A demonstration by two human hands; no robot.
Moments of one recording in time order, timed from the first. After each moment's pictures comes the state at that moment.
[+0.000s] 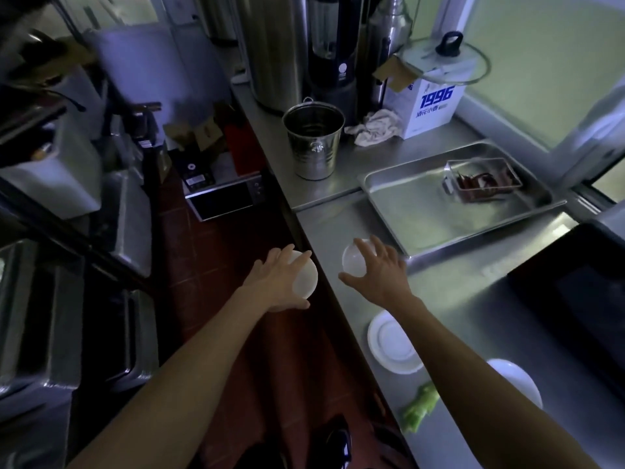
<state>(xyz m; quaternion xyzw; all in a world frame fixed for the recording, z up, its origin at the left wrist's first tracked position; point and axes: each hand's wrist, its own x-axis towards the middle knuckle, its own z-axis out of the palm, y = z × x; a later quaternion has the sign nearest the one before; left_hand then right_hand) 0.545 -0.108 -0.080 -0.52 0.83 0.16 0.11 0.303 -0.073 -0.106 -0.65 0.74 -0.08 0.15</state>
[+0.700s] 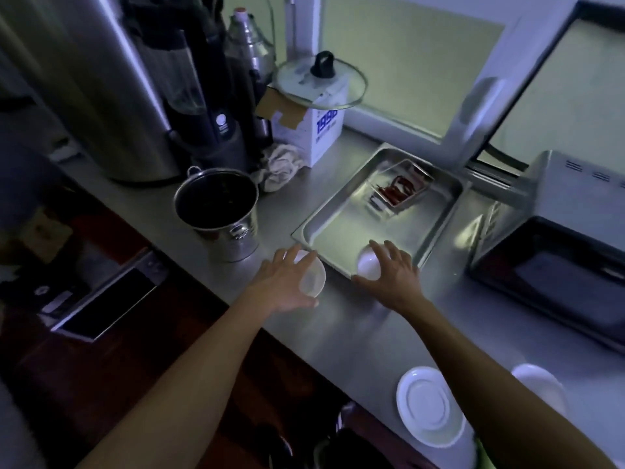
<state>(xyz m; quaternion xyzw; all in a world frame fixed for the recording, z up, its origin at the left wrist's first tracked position) 0.416 -0.379 -0.098 -0.27 0.94 0.17 0.12 0.235 -0.201 -0.088 -0.38 0.91 -0.13 0.14</state>
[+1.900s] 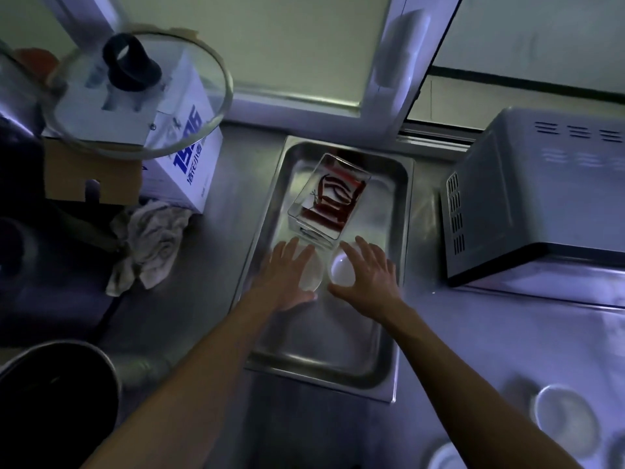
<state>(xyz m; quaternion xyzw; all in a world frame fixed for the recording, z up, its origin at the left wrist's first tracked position) 0.116 -0.486 -0.196 -0.06 0.97 0.14 0.19 0.056 -0.282 -0.169 -0.23 0.95 -0.15 0.17</state>
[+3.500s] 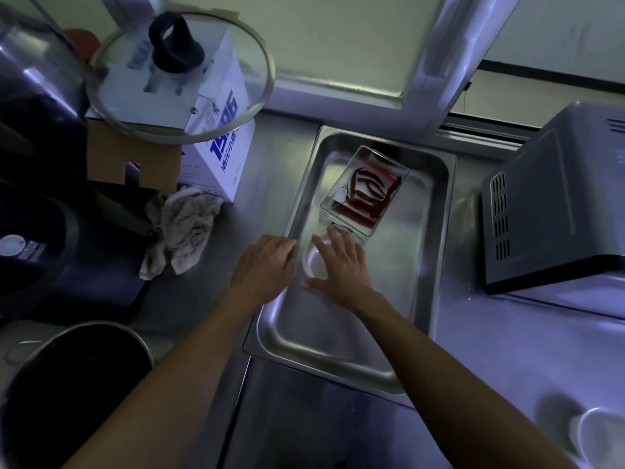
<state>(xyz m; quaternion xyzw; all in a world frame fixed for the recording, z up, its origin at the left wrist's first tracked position) 0.155 -0.553 -0.164 -0.10 0.97 0.20 0.03 0.068 -0.381 -0.211 -0.33 0.91 -0.11 0.20</state>
